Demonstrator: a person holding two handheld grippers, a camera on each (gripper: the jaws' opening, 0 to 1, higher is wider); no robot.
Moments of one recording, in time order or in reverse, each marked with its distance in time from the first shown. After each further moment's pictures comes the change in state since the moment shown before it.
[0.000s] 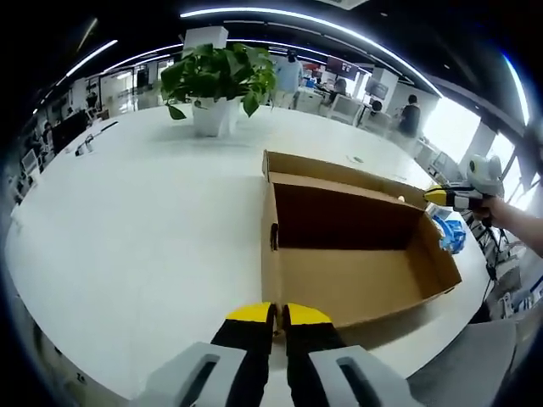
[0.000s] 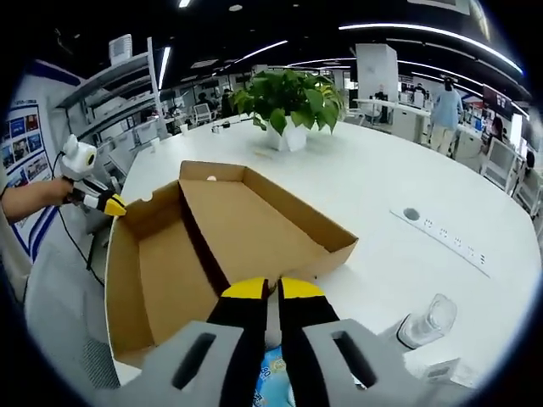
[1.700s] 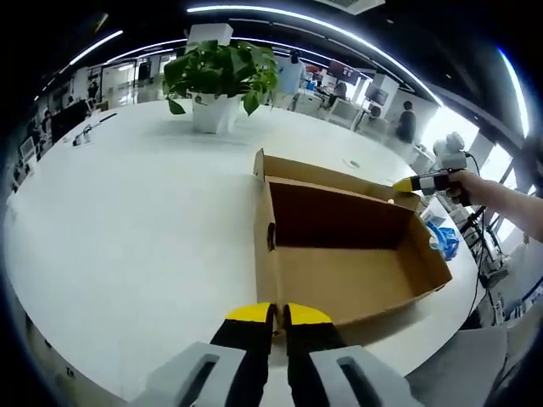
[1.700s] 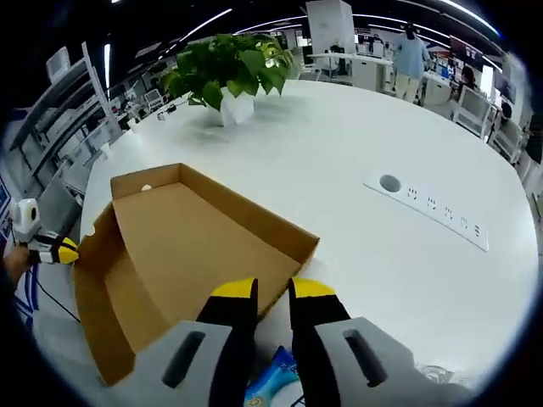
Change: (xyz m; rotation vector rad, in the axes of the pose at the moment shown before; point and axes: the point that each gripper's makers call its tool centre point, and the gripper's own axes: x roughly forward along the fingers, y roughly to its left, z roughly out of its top) left arm 0.002 -0.002 -0.001 -0.045 -0.004 -0.040; right arm 0.055 -0.059 0.009 0.208 0.209 -0.159
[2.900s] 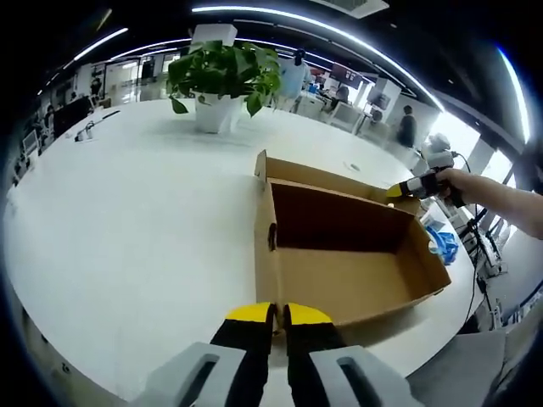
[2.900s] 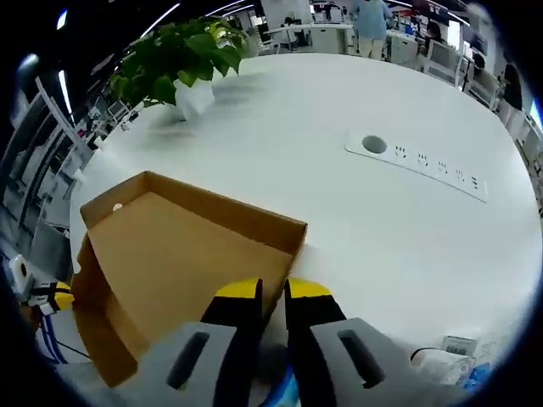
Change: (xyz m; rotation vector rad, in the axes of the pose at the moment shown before) left arm 0.000 0.001 0.000 -0.021 -0.013 -0.005; right arm 0.017 -0.010 -0.010 0.204 0.097 -0.089
